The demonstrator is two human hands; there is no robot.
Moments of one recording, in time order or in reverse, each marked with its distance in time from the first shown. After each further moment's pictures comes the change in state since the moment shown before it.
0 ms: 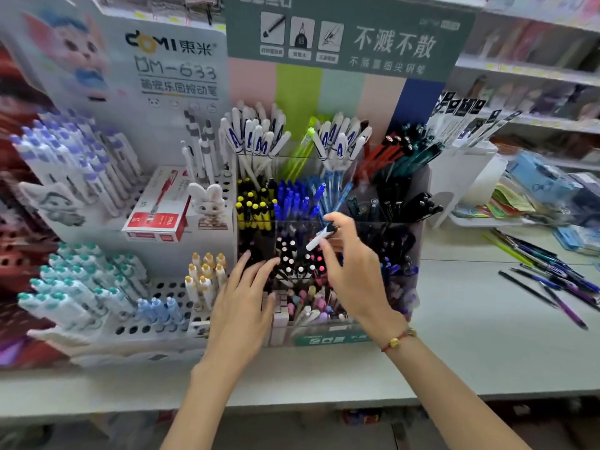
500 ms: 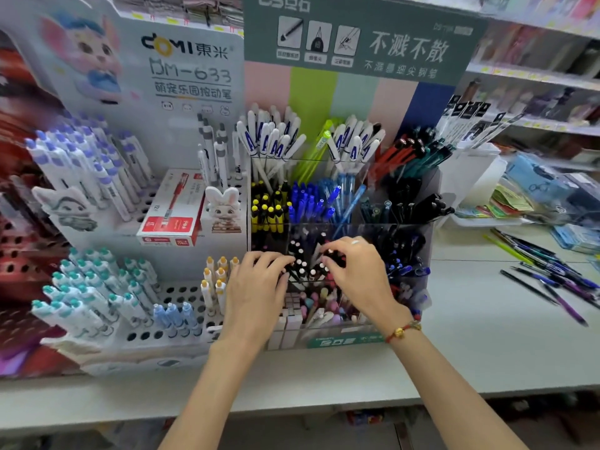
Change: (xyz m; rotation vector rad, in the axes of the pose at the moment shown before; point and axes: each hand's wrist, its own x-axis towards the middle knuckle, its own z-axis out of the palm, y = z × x) left_hand 0.027 -0.005 -0.008 0.076 0.209 0.159; right_hand 0.011 0.010 0.018 -0.318 -0.172 0.145
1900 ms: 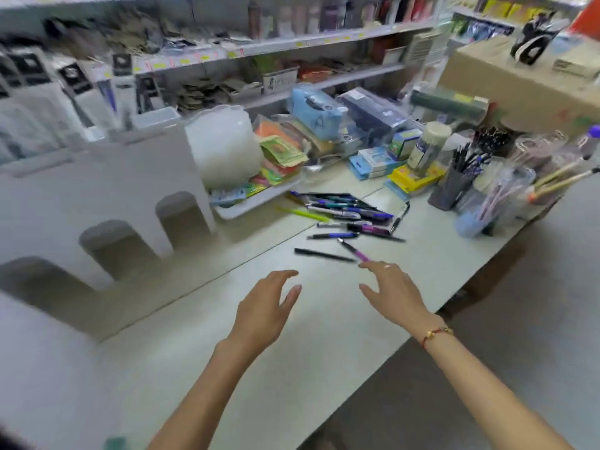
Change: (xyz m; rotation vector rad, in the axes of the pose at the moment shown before) left_hand 0.097 0.395 0.340 -0.270 -0.821 0.247; right_hand -0.137 0.539 -0.156 -0.135 -0.292 0.769
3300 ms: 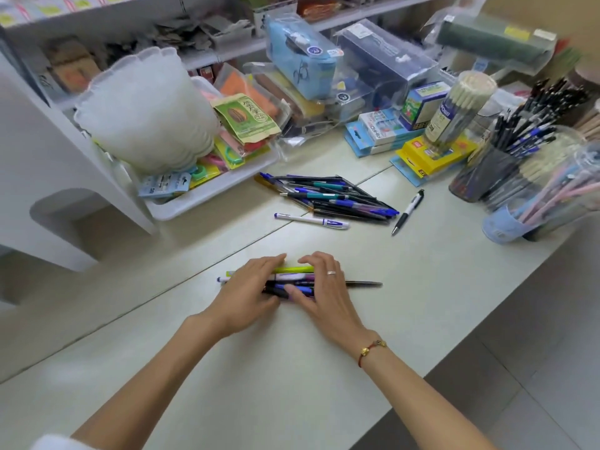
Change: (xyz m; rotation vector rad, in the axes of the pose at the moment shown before) left_hand 0.141 -0.035 0.068 0.068 -0.213 0.115; right_hand 0.107 0.007 0.099 0.450 0.202 -0.317
